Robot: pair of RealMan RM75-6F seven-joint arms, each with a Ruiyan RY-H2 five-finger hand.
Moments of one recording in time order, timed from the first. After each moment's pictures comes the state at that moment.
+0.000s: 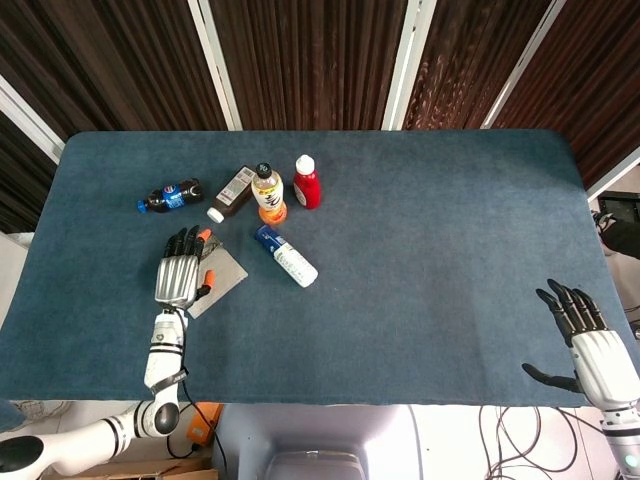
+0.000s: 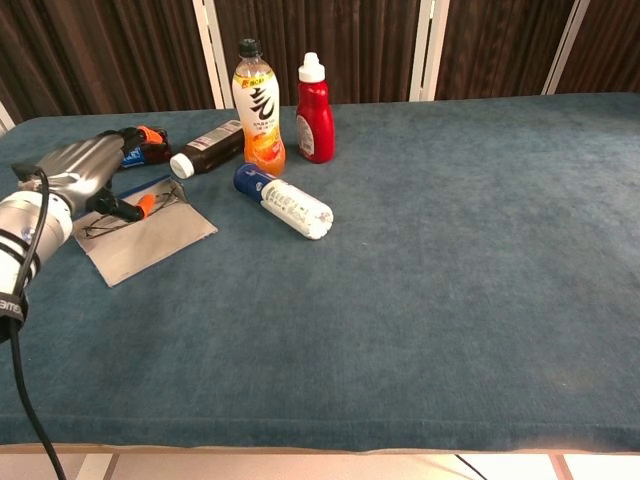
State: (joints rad) left arm -0.64 -1.81 -0.30 -1.14 1.07 1.20 0.38; right arm 0.07 -1.03 0.00 -1.63 -1.64 1.53 0.17
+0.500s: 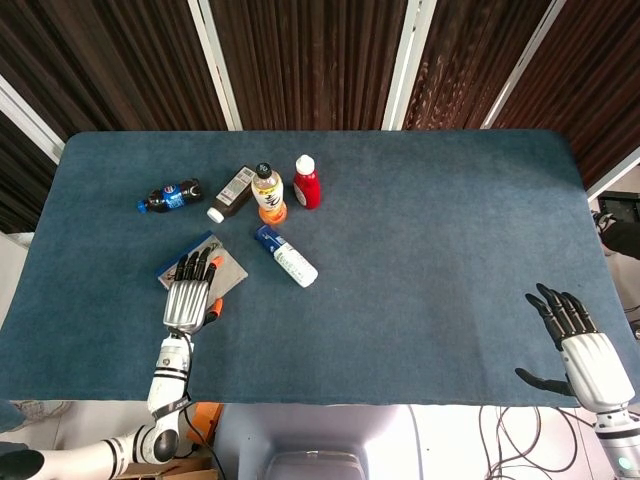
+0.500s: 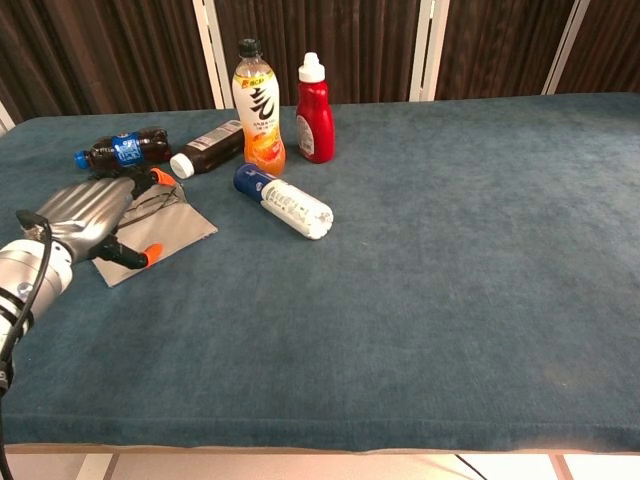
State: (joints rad) left arm -0.58 -1.85 -0.21 -1.16 1.12 1.25 0.45; right arm 0.08 -1.03 -0.01 -1.63 -1.67 1.52 0.15
